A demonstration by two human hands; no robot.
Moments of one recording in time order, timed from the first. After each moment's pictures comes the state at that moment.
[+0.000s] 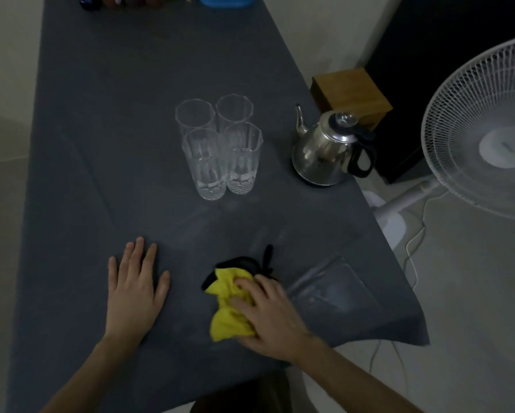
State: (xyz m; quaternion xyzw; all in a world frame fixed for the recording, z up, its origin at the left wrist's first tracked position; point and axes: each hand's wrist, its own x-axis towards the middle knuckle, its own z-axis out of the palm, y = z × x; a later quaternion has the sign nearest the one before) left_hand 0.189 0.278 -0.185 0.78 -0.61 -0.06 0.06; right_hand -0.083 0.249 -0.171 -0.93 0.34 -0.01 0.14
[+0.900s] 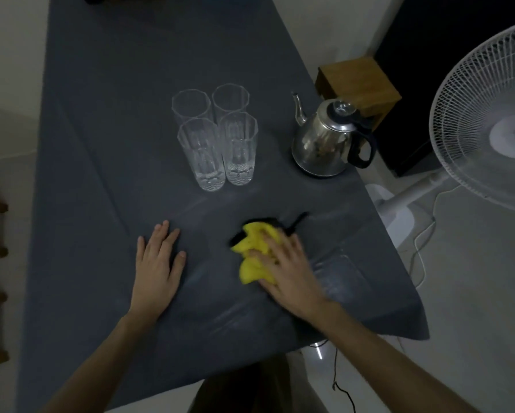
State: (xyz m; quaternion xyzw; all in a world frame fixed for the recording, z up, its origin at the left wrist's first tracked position) left_hand 0.164 0.259 -0.184 0.75 -0.62 -0.12 0.16; right_hand -0.109 0.200 -0.179 -0.91 0.40 -0.04 0.11
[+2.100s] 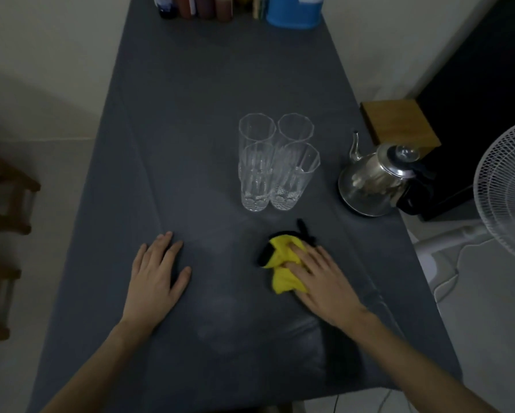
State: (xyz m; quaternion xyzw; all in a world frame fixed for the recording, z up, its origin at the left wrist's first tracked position) left_hand 0.220 0.277 -0.181 0.79 -0.60 -0.08 0.11; right_hand -0.100 0.147 -0.174 -0.95 0.32 0.02 0.04
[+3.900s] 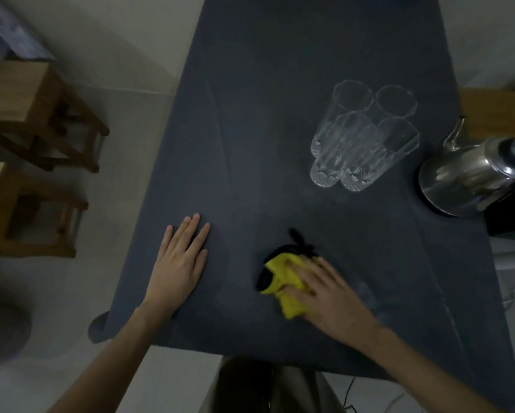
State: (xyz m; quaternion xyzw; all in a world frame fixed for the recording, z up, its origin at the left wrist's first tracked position) left_hand 0.246 0.361 -0.188 0.81 -0.57 -0.07 0.09; right_hand -0.046 0.219 -0.179 -0.99 0.12 0.04 0.07
